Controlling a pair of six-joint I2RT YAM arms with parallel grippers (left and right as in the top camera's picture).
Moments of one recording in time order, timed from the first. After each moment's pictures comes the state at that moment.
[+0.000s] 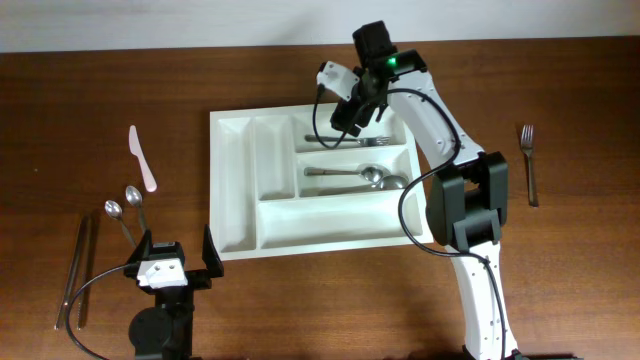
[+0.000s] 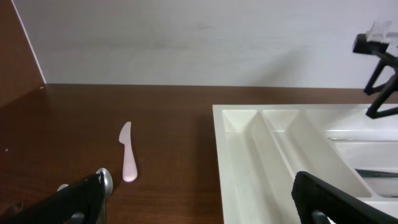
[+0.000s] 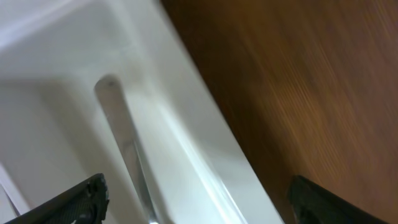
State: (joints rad) left arm 0.04 0.01 0.01 -0.08 -0.04 0.00; right arm 0.29 2.48 2.31 -0.97 -0.26 -0.72
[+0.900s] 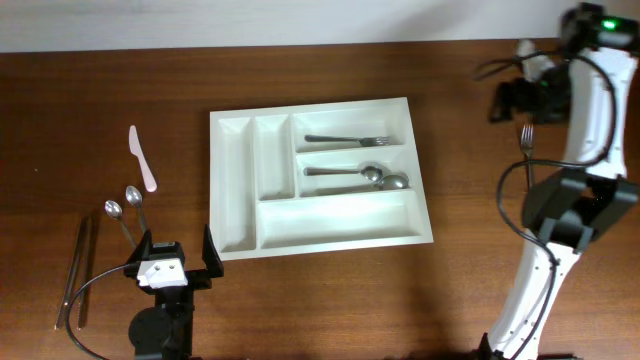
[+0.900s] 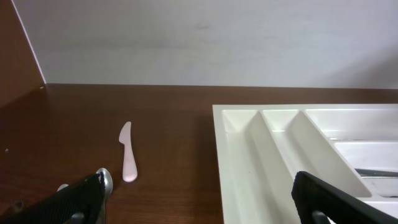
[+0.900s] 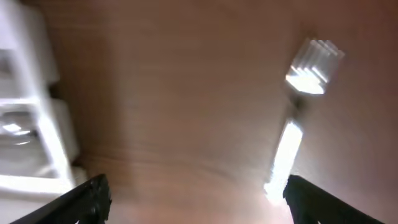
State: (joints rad) left arm 0.04 0.01 0.01 -0.08 -0.04 0.00; right arm -0.32 2.45 2.61 -1.69 -0.16 -0.27
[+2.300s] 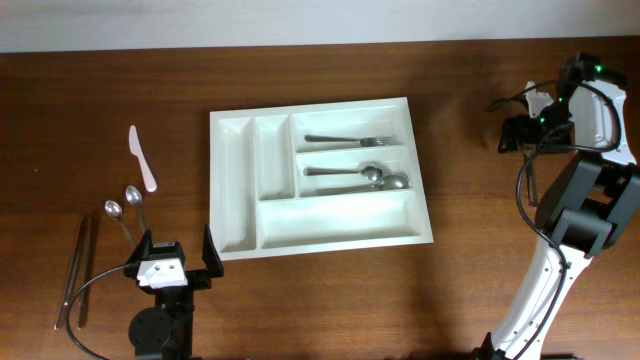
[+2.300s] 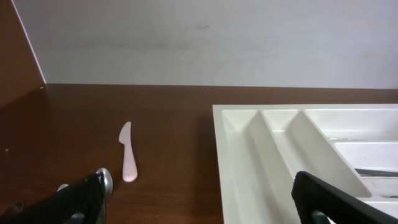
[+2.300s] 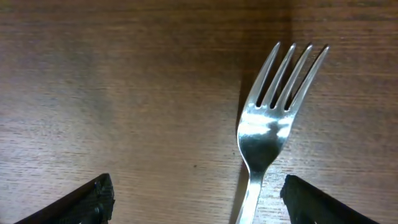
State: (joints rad) left arm 0.04 0.01 0.01 -0.08 -0.04 0.00; right arm -0.39 2.45 2.16 -1.24 -0.12 -0.38
